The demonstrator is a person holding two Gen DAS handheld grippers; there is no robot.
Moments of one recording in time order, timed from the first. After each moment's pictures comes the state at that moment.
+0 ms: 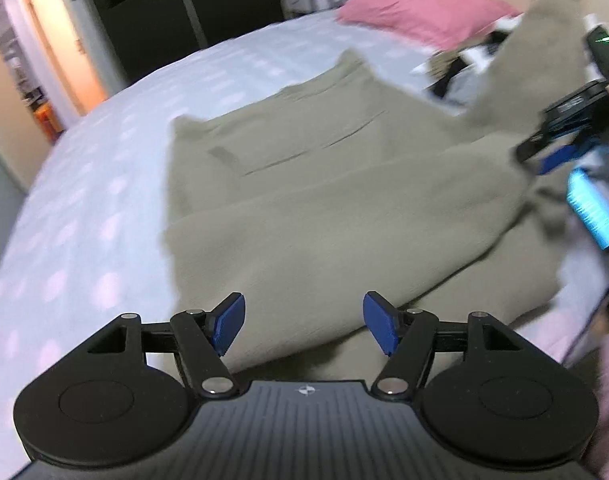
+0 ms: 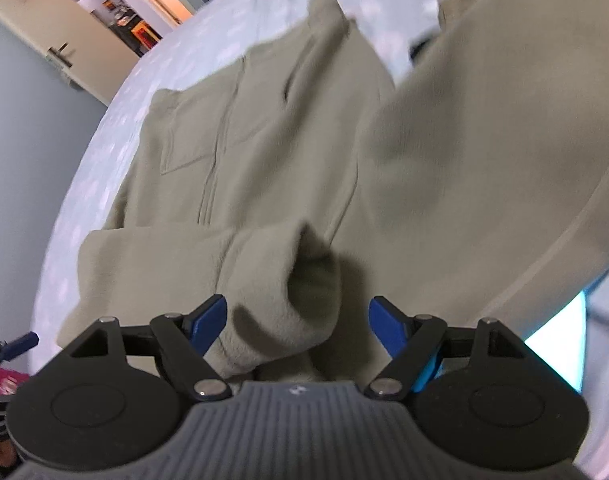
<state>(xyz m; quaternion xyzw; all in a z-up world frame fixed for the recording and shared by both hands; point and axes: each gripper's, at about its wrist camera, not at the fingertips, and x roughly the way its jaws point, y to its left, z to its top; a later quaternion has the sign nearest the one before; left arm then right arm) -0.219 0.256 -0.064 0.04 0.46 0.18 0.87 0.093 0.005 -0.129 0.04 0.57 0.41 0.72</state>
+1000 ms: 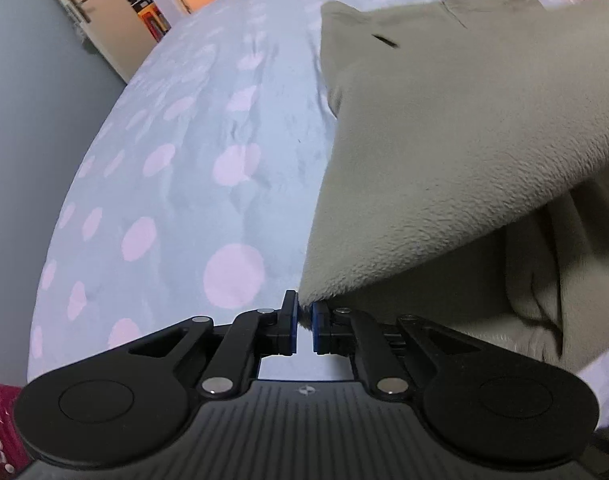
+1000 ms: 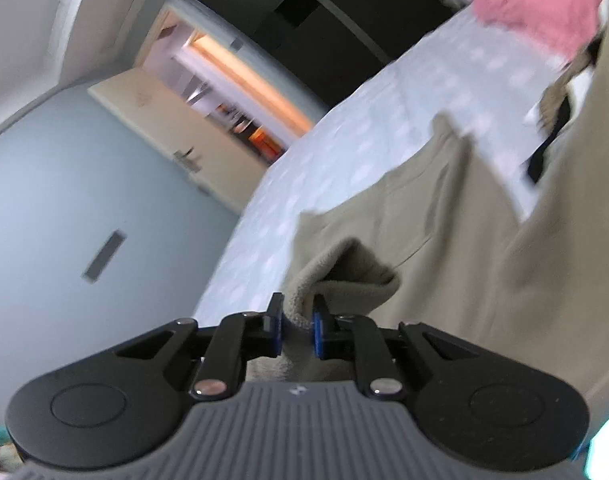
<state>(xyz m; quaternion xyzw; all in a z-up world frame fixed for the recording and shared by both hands) -0.246 0.337 -0.112 0.00 0.54 0.34 0.77 0.093 -0.008 -0.046 0.20 0.41 0.52 0.72</state>
